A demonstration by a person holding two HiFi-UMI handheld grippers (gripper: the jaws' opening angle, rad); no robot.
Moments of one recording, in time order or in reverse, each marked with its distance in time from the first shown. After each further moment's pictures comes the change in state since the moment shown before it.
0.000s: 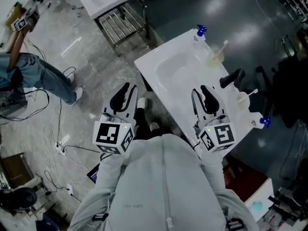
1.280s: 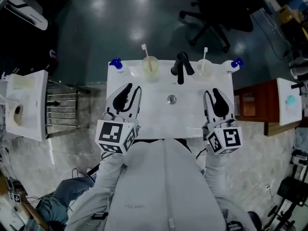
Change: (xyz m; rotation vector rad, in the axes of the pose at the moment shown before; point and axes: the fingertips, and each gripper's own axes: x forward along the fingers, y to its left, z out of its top) left arm 0.226 -0.151 0.032 0.258 0.120 -0.947; right arm -0.125 -0.113 -0.013 0.149 -0.052 -1.073
